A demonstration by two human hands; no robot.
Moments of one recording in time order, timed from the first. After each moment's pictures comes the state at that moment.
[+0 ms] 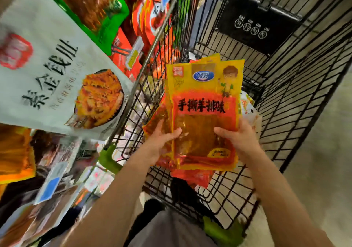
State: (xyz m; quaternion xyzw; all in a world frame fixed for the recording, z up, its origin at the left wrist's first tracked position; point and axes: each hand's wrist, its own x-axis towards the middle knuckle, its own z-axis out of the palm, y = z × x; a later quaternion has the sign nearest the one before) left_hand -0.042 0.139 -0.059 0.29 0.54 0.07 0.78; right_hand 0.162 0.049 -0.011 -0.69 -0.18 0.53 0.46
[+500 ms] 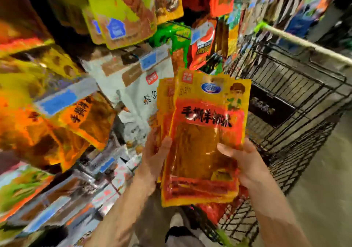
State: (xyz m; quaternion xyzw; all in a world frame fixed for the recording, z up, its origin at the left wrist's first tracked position) left_hand -0.156 0.041 0.105 0.35 0.49 0.47 0.64; right_hand 0.049 0.011 0.129 -0.53 -0.29 0.59 0.54
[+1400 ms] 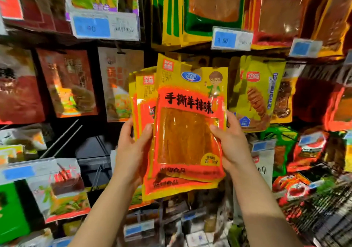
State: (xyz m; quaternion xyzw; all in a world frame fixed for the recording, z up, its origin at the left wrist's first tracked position) left_hand -0.363 -0.042 0.266 0.31 0.42 0.80 0.28; right_hand -0.204 0.071 0.283 -0.27 -0.57 0.57 0.52
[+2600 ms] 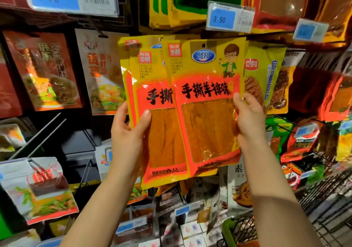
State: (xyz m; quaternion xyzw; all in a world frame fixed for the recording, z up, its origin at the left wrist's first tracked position) left_hand -0.355 -0.014 0.273 0.33 0.40 0.82 0.24; right_hand -0.185 0.131 0.298 -0.33 -0.53 0.47 0.62
